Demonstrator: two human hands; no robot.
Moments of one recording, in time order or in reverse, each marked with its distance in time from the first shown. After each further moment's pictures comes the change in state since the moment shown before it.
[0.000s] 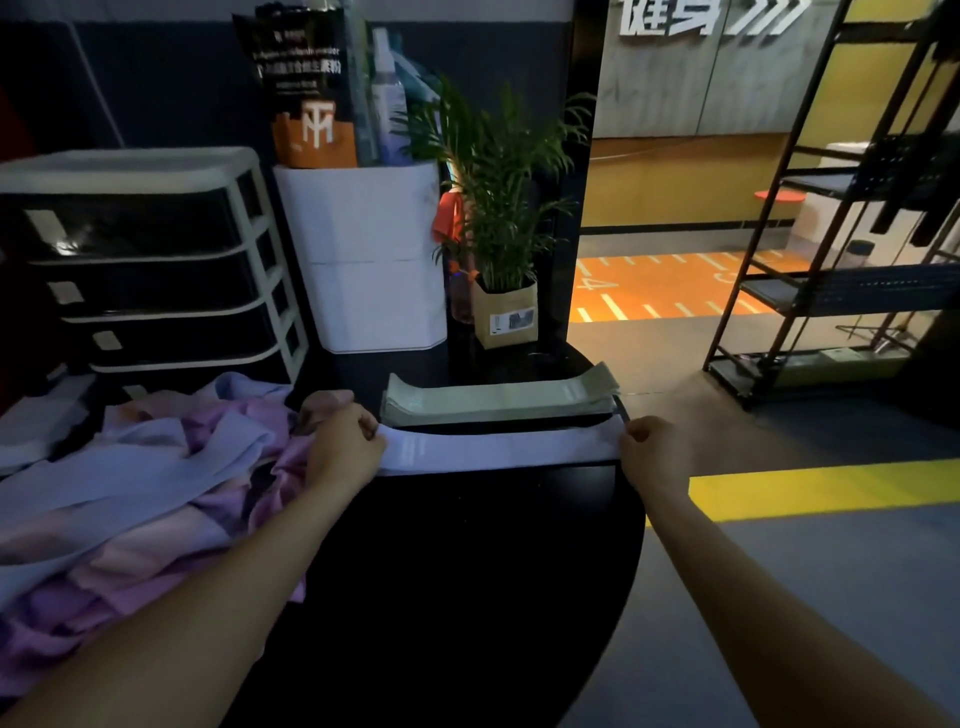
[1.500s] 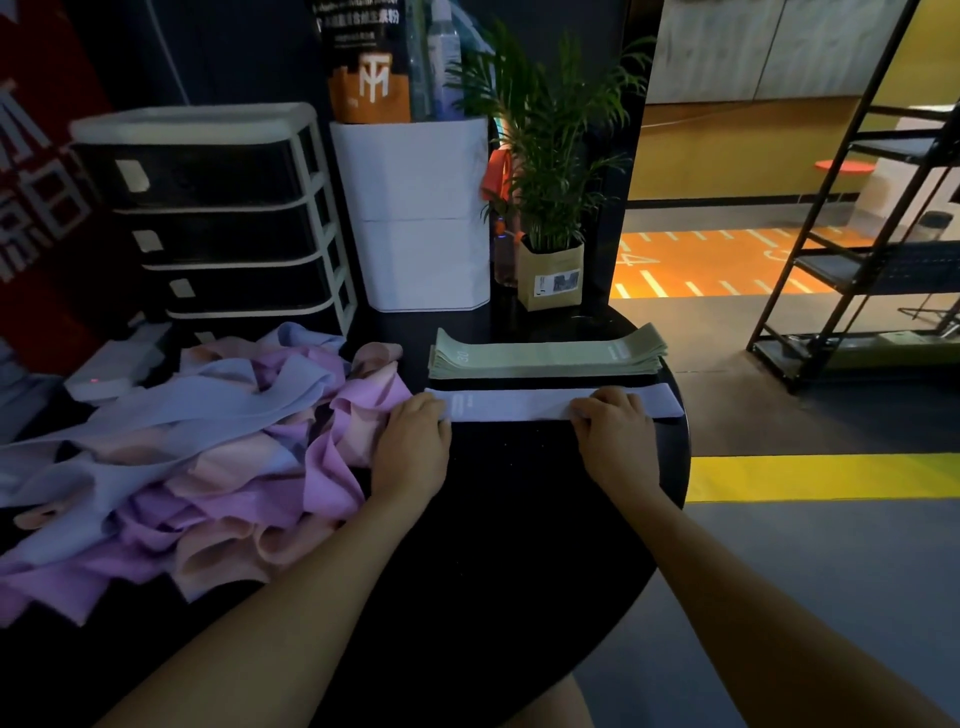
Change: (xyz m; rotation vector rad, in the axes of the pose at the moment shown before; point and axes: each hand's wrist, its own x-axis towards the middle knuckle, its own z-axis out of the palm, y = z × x) left_hand -0.060 -0.012 0.017 0.205 0.049 0.291; right_hand -0.074 -0.044 0.029 -0.331 -0.200 -0.478
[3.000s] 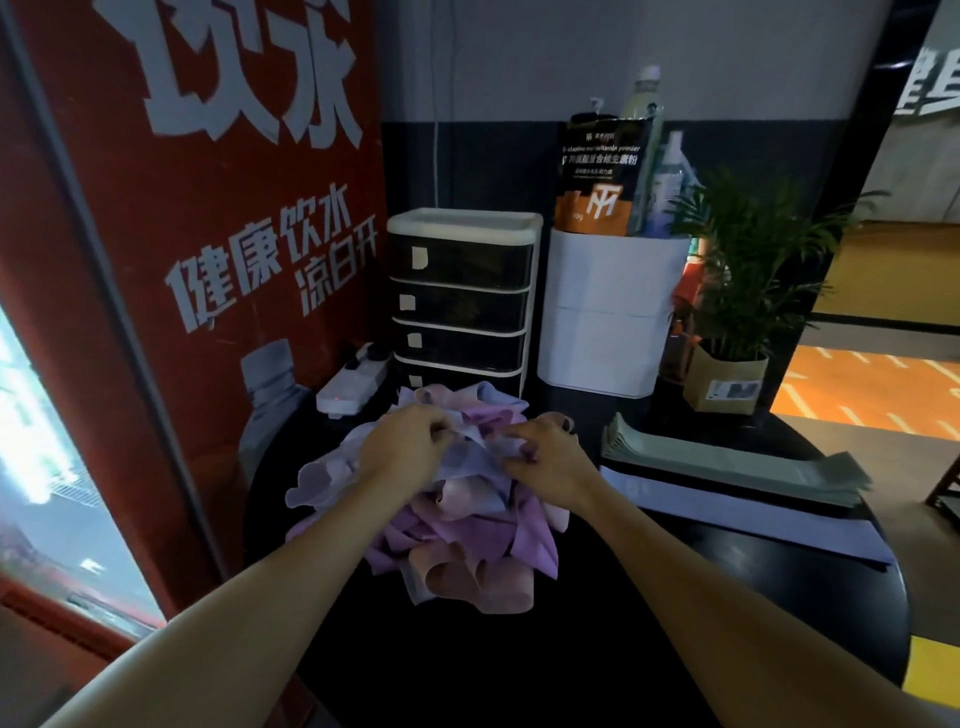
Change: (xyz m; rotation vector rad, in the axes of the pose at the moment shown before) left_hand -0.015 -0.116 -0.186 0.026 0.070 -0.206; right_hand 0.028 -0.239 0.044 0.381 -0.331 -0.499
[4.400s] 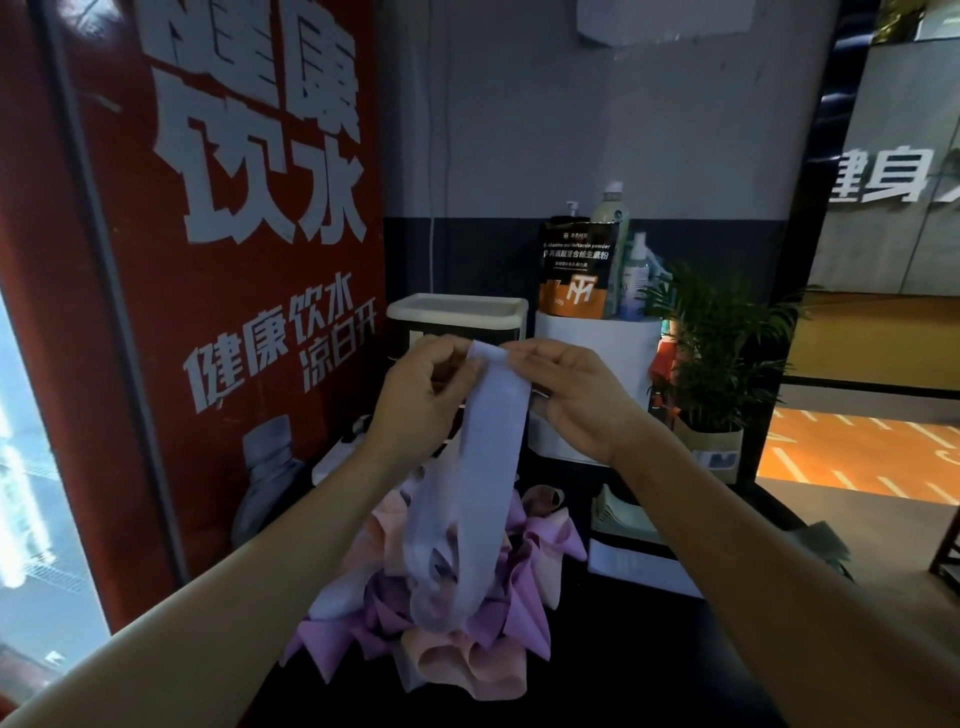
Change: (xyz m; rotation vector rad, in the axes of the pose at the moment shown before) left_hand 0.021 0.081 -0.094 -0.601 0.273 0.488; right_hand 0.011 -0.115 -0.130 0.993 0.014 -0.068
